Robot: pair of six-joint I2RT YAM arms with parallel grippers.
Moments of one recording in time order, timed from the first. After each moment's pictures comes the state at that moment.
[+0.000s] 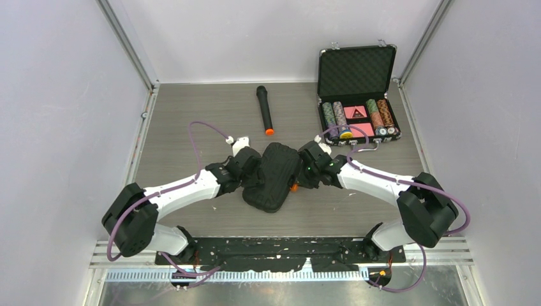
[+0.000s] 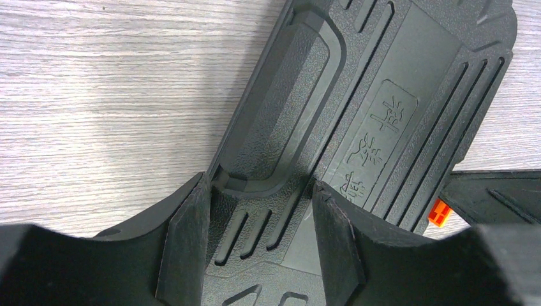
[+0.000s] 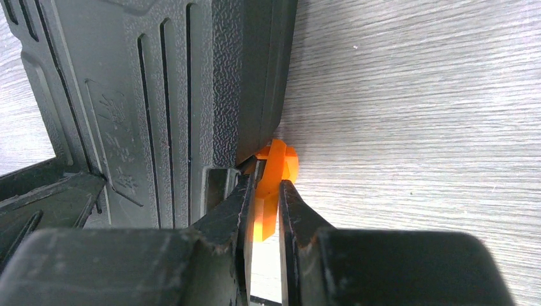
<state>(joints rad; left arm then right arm) -0.82 1.40 0.79 -0.30 -0.28 -0.84 0.74 1.44 0.82 -0.38 0.07 1.05</state>
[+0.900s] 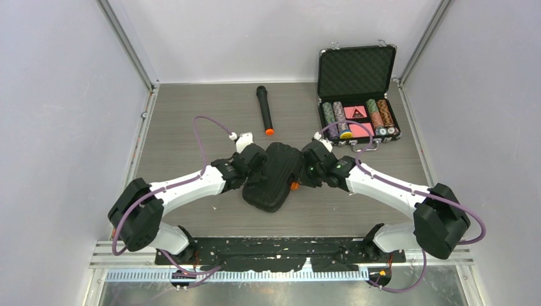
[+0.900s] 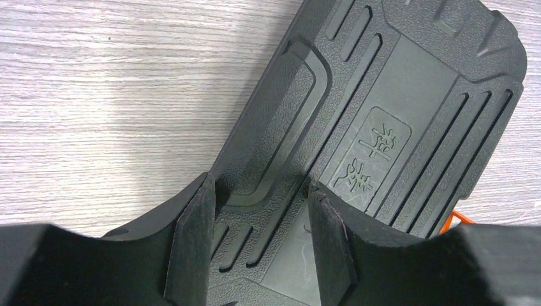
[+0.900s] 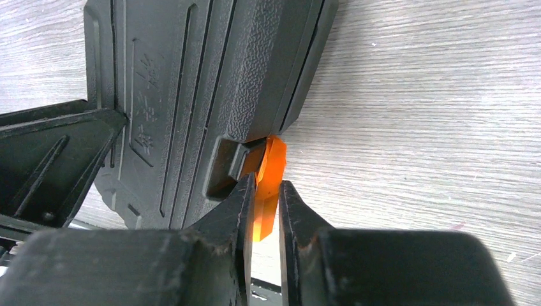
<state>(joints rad) -0.84 1.46 0.86 -0.33 -0.35 -0.84 0.76 1.32 0.83 -0.43 0.08 0.95</state>
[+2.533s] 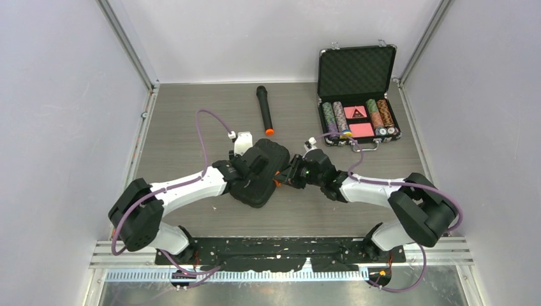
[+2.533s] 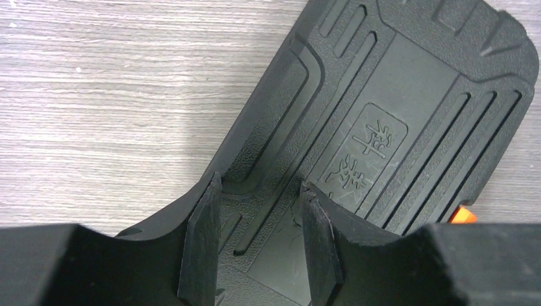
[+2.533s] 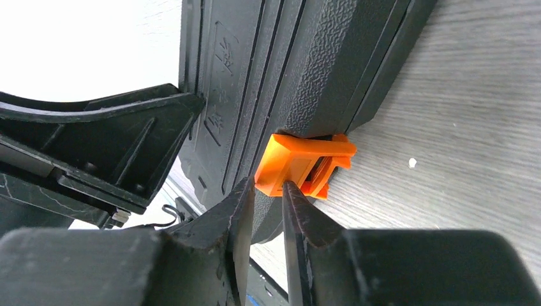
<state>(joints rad) -0.87 1.45 0.86 -0.37 -0.58 -0.75 0.74 1.43 0.58 0.28 -0.16 1.12</state>
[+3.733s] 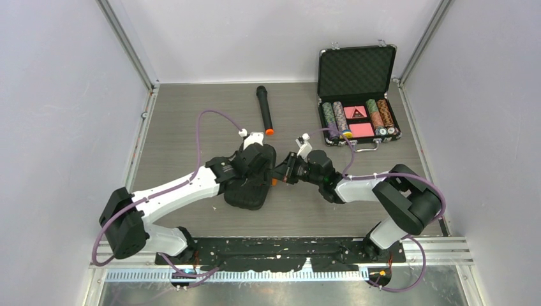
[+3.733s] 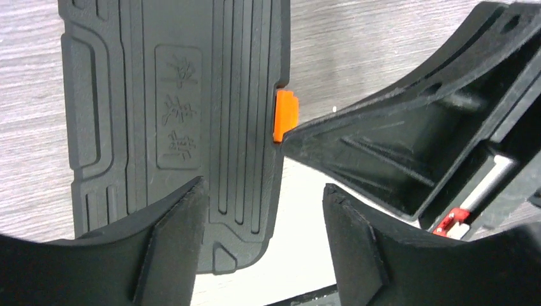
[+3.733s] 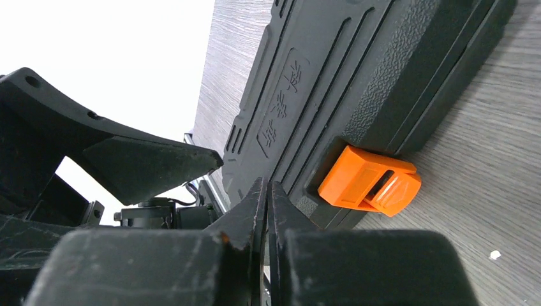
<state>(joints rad) -0.93 1.32 0.98 -0.56 -0.32 -0.70 0.72 1.56 0.52 0.76 -0.31 1.01</state>
